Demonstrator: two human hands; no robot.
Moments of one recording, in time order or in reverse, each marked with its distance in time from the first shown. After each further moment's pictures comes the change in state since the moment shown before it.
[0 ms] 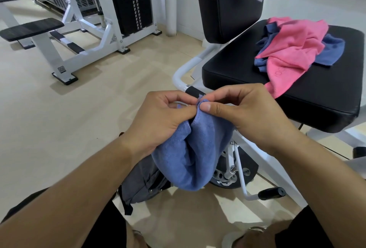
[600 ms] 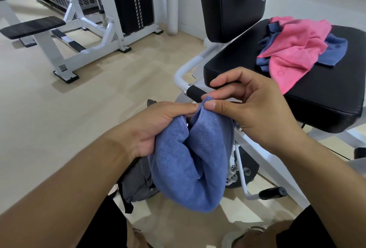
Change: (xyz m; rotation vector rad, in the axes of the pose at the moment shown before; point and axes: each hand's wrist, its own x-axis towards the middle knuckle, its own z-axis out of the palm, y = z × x) left_hand 0.002 0.005 -0.010 -0.346 -0.422 -0.421; right_hand -0.003 -0.008 0.003 0.098 0.058 -0.093
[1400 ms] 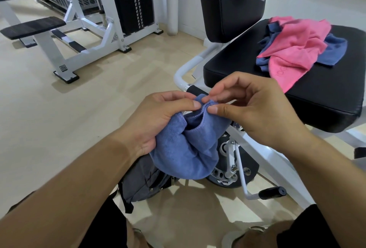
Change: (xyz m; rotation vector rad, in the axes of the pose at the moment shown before) left_hand 0.004 -0.001 0.001 0.041 0.279 0.280; right_hand 0.001 0.003 -0.009 -0.105 -0.099 -0.041
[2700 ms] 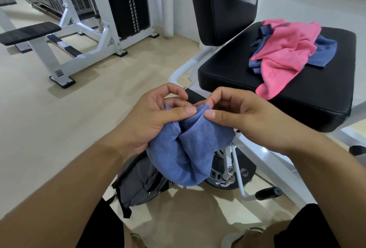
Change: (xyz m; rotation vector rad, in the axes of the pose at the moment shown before) left_hand 0.003 -0.001 -0.009 0.014 -0.227 0.216; right_hand -0.001 0.006 -0.012 0.049 -0.246 0.162
